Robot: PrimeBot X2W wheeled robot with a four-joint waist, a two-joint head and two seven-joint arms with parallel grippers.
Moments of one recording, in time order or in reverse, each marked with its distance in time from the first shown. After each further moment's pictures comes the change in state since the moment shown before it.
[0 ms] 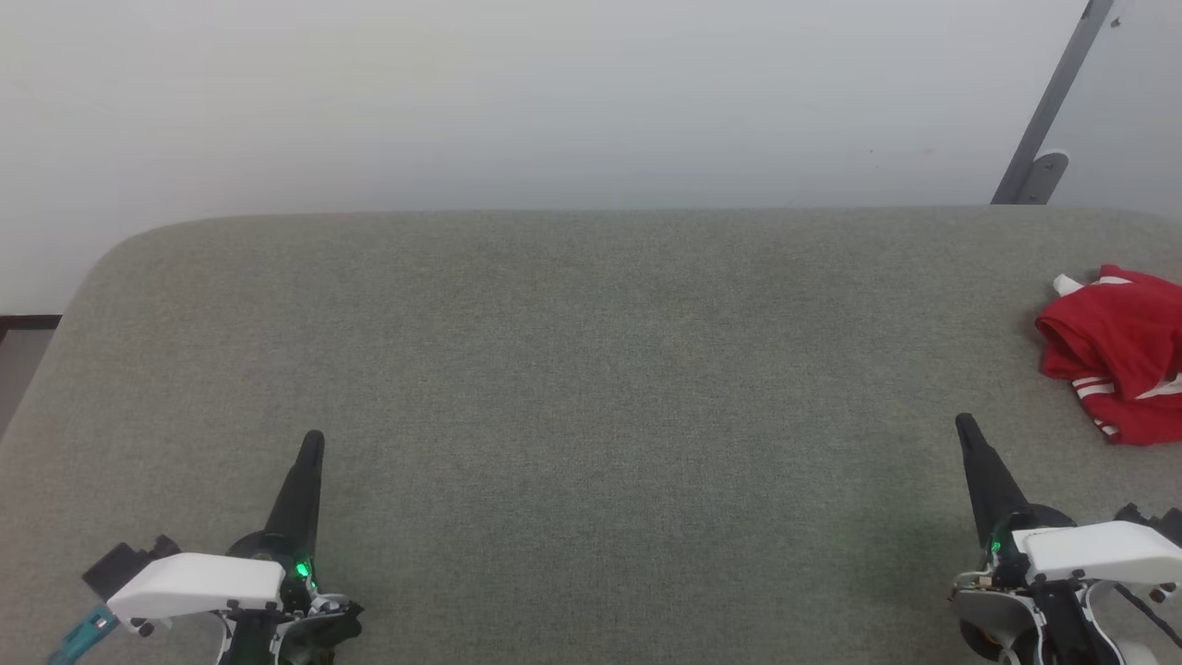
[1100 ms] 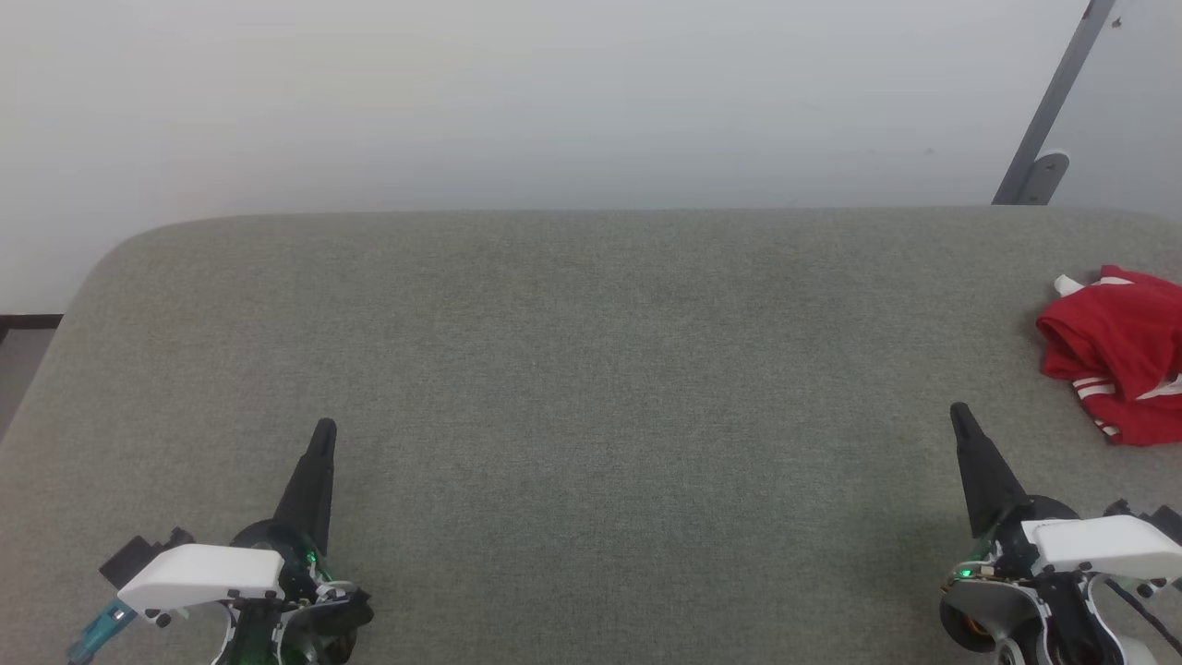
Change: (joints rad) left arm -0.021 -0.014 -0.005 0.010 -0.105 0.000 0.032; right arm -0.014 0.011 -0.005 -0.001 0.116 0.000 0.032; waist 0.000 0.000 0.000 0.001
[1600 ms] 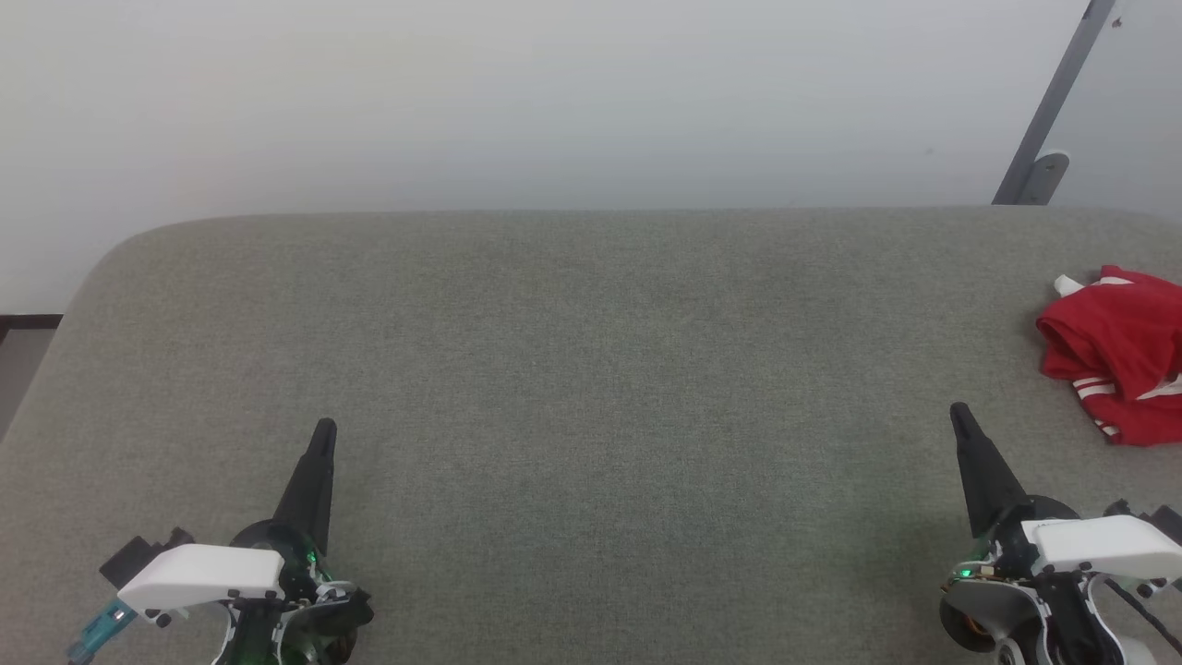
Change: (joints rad) left arm 0.000 0.000 0.000 0.000 0.000 0.000 0.000; right arm 0.000 0.000 0.000 0.000 0.000 0.000 0.000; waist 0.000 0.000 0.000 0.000
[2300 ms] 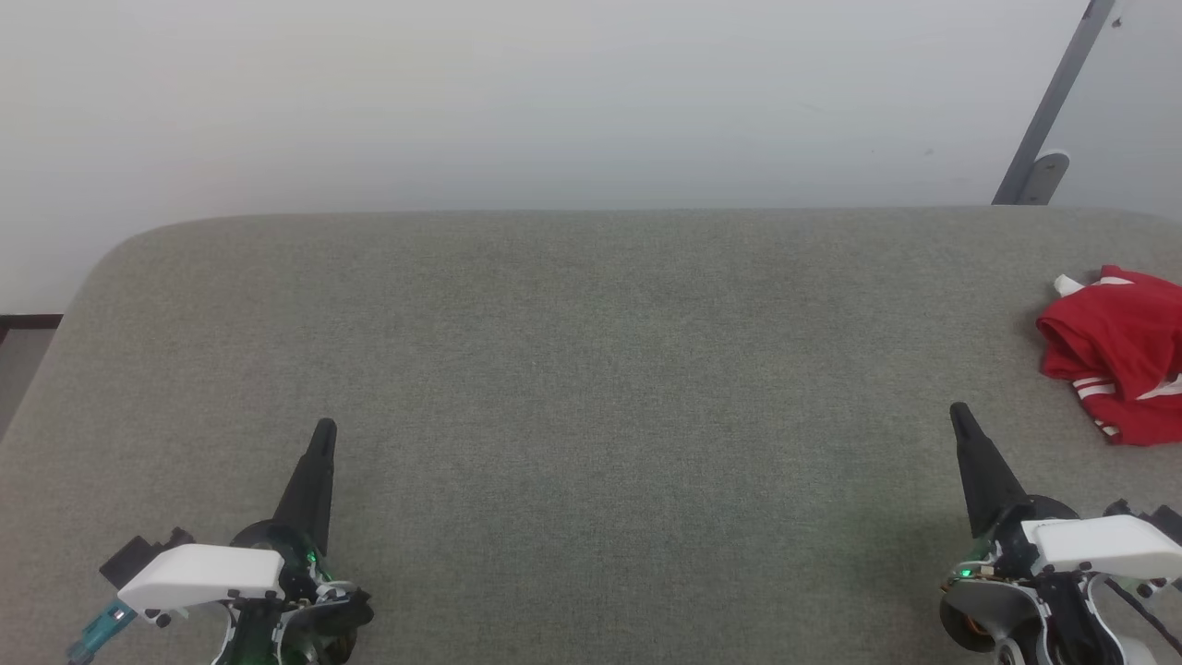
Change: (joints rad) left arm 0.000 0.000 0.000 0.000 0.000 0.000 0.000; right arm 0.000 0.000 0.000 0.000 0.000 0.000 0.000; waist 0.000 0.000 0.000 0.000
